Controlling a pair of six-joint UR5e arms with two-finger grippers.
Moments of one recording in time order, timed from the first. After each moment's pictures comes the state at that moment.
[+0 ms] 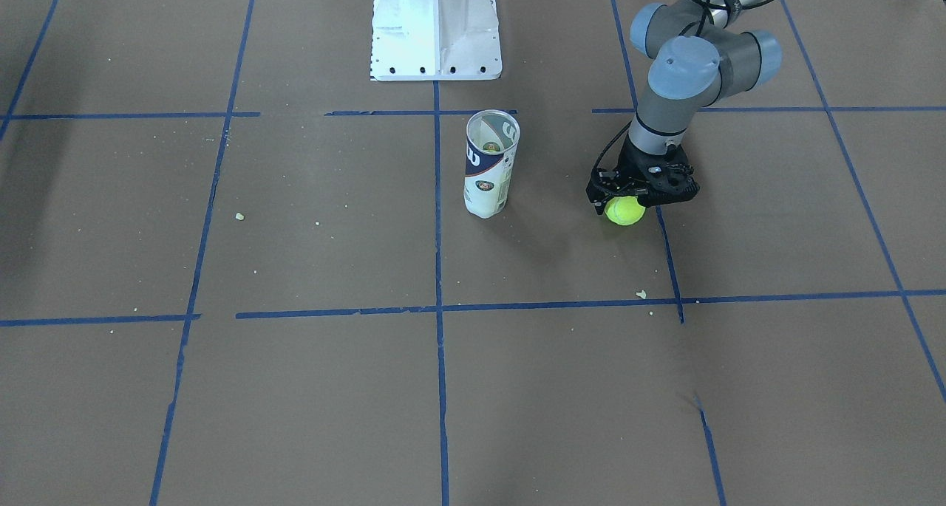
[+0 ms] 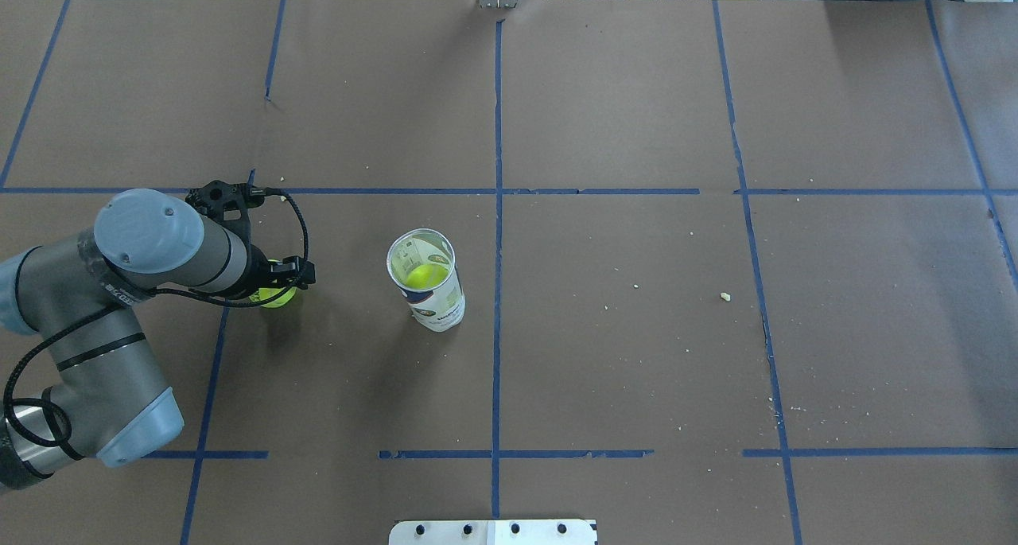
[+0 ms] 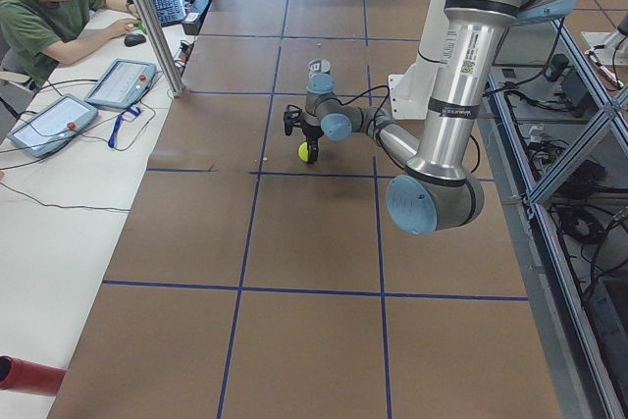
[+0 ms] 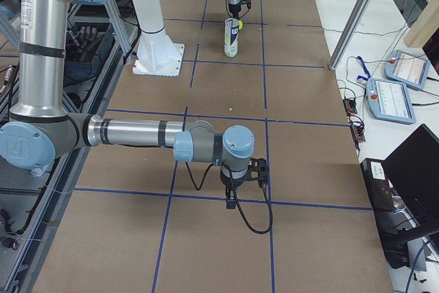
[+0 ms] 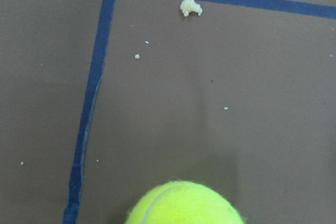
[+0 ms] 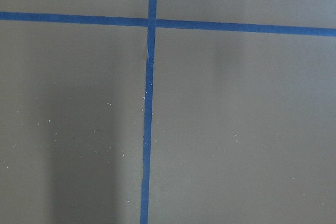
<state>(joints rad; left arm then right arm) -0.59 -1.82 -1.77 -1.89 -1.84 -1.28 1.54 -1.71 1.70 -1.58 2.29 -0.01</state>
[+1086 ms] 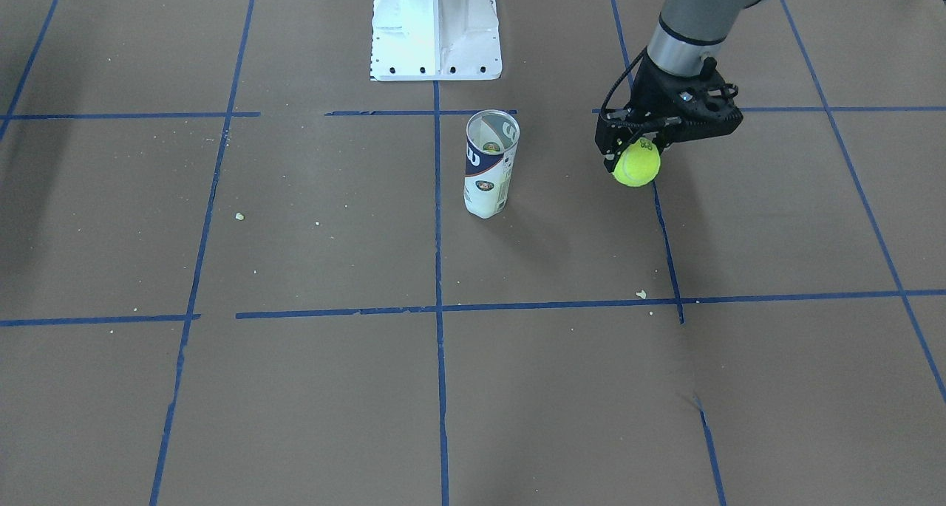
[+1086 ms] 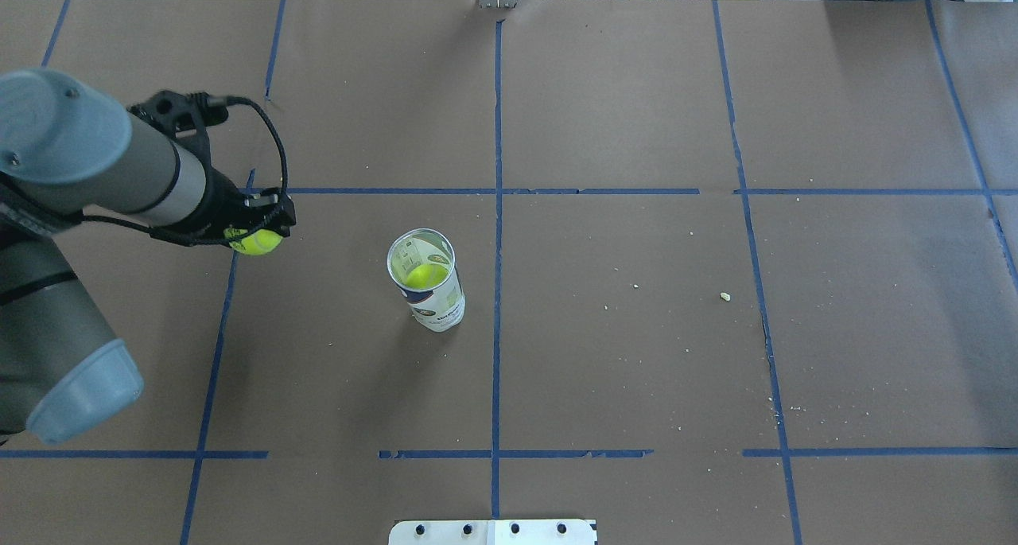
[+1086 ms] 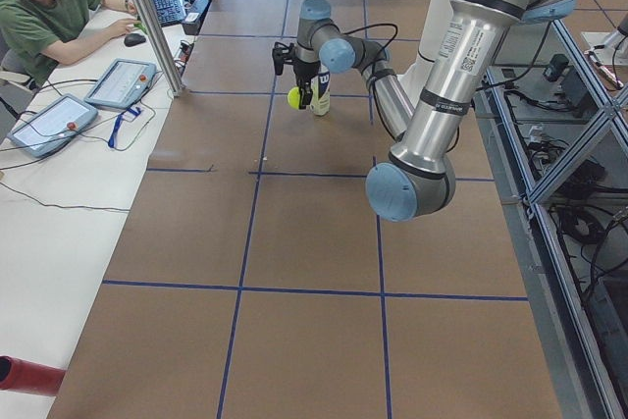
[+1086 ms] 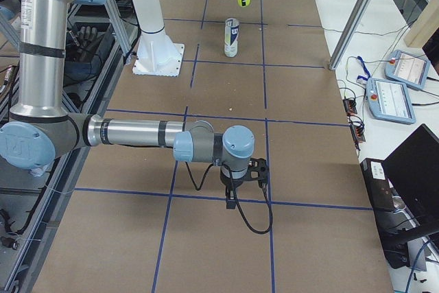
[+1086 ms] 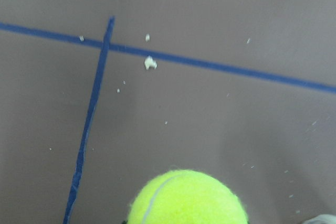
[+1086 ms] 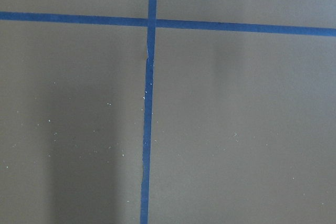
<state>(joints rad) -0.78 -2.05 -2.13 -1.31 -1.96 -1.27 1.54 -1.71 1.70 -1.58 2.29 -0.01</state>
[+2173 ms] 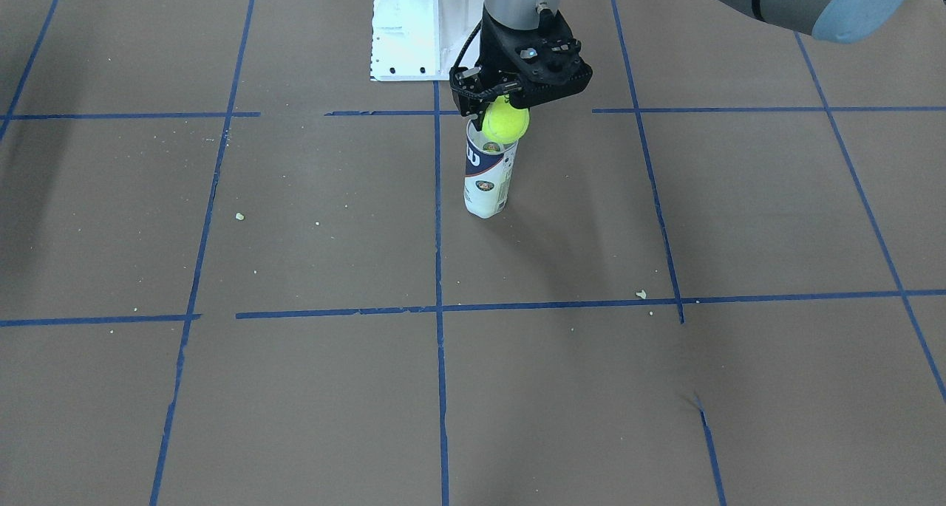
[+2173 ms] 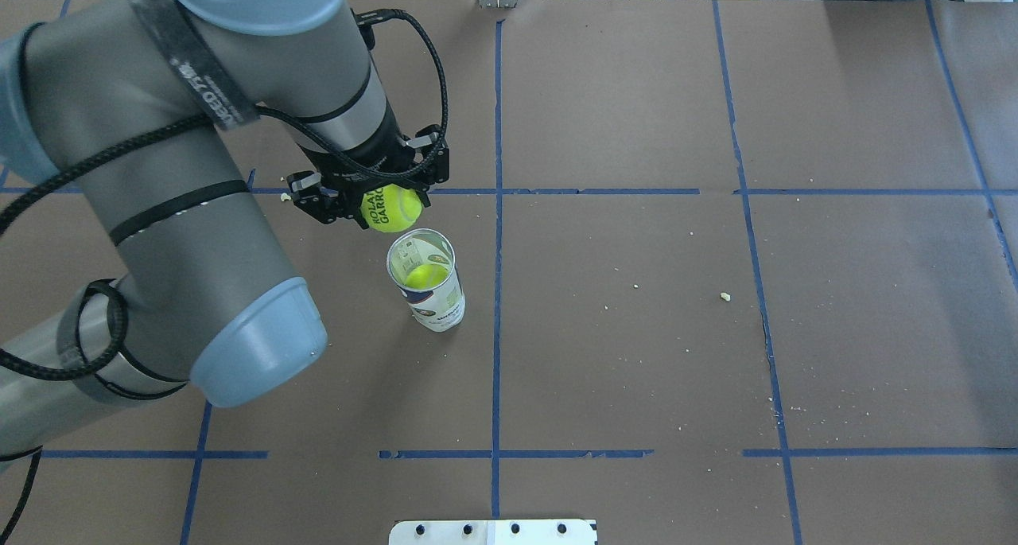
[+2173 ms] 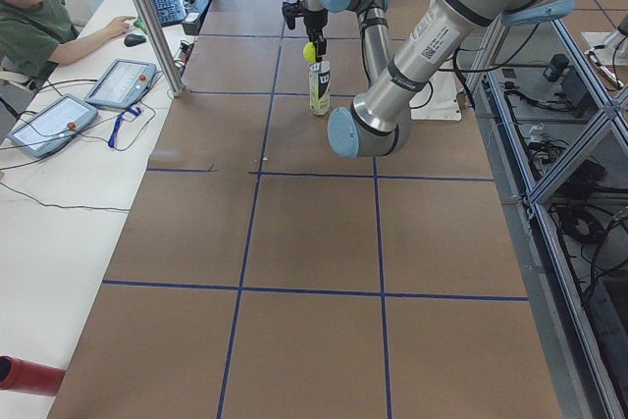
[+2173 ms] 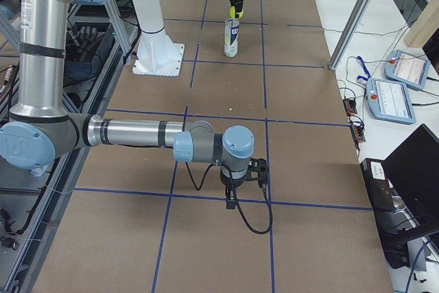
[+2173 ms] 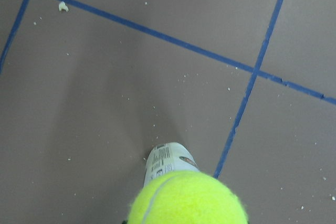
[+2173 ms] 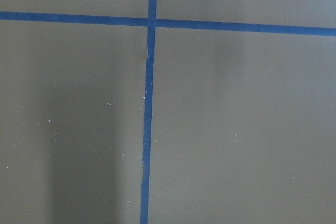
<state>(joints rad) -0.63 -2.42 -1.92 -1.10 -2.01 -1.45 1.54 -1.71 1.70 -1.58 2.29 -0.01</state>
